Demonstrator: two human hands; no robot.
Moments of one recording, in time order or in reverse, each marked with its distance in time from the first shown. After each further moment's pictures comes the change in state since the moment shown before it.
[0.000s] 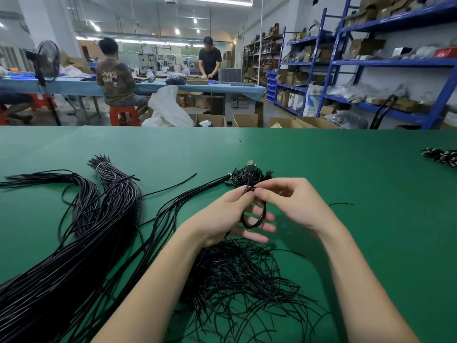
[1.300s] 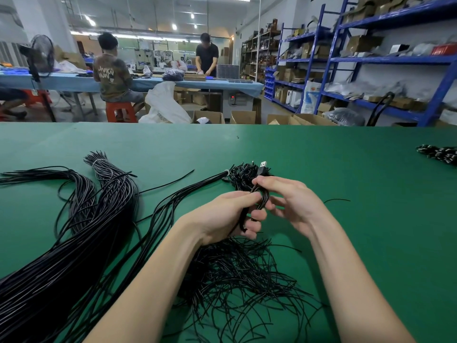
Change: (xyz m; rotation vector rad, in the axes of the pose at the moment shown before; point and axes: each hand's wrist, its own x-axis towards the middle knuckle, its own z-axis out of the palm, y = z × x) left_hand -0.001 -0.001 0.003 -0.155 -0.204 -0.088; right_hand -0.007 -0.012 0.006 0.526 -0.022 0.320
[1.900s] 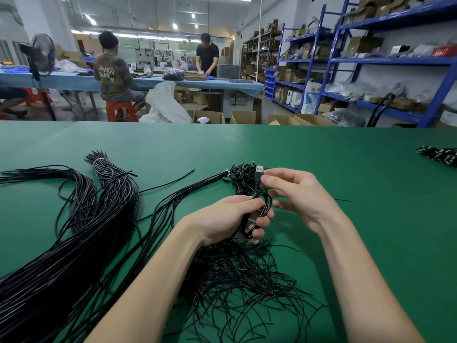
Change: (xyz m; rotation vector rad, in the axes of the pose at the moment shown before) left_hand -0.001 -0.004 -0.002 0.132 -0.013 0.013; right_hand -0.001 -0.010 -0.004 -0.116 0.088 -0.115
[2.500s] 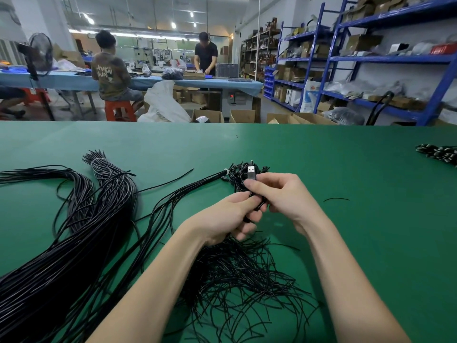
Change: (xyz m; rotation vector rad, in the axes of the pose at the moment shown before) left_hand 0.005 0.000 0.005 0.123 0.170 -0.026; right_hand 0.003 0.011 0.015 -0.190 -0.015 -0.072
